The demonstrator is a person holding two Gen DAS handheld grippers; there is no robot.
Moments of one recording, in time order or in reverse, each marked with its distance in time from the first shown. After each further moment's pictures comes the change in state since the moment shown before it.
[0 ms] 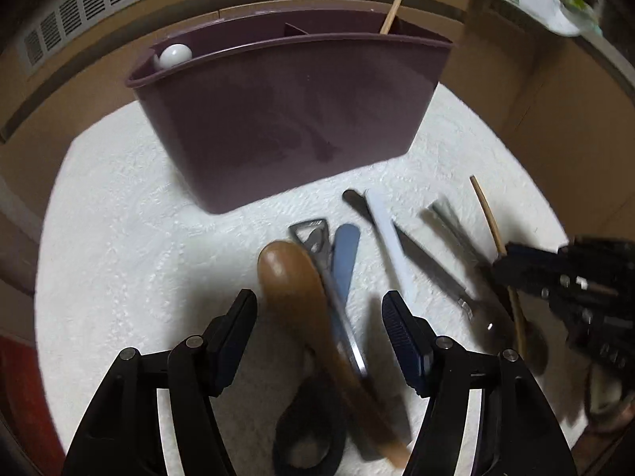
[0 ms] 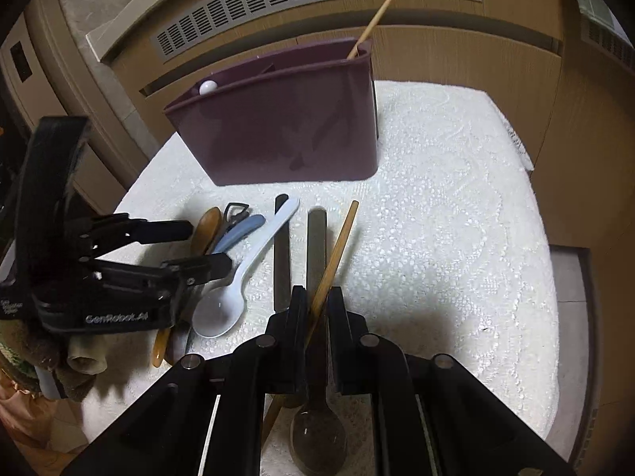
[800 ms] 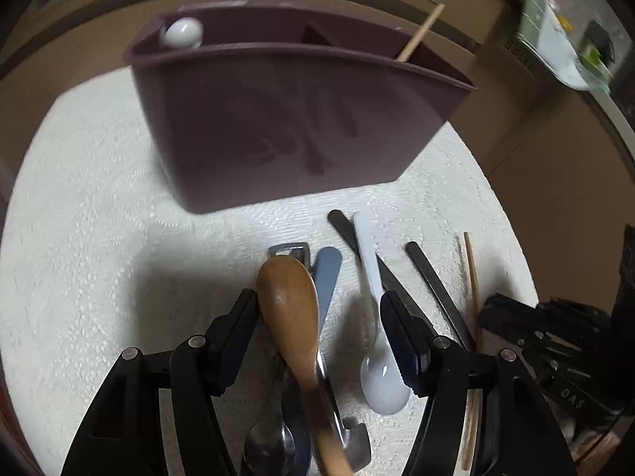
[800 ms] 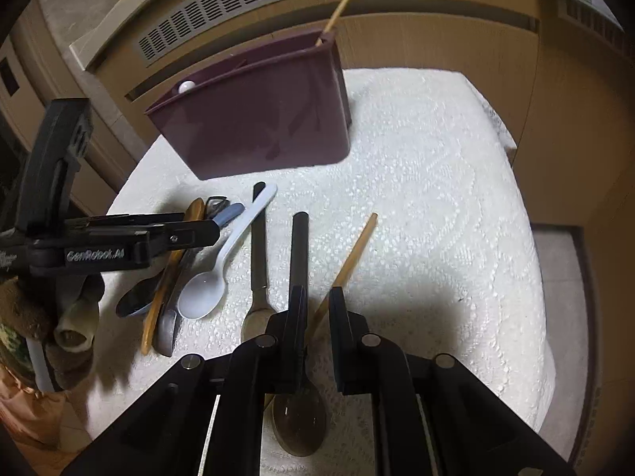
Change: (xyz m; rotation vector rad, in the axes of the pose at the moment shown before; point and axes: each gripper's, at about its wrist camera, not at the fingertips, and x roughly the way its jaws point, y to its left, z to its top) left arm 0.009 0.006 0.020 -0.151 -0.006 -0.147; right arm -0.008 -0.021 -0.009 0.079 0.029 -0.032
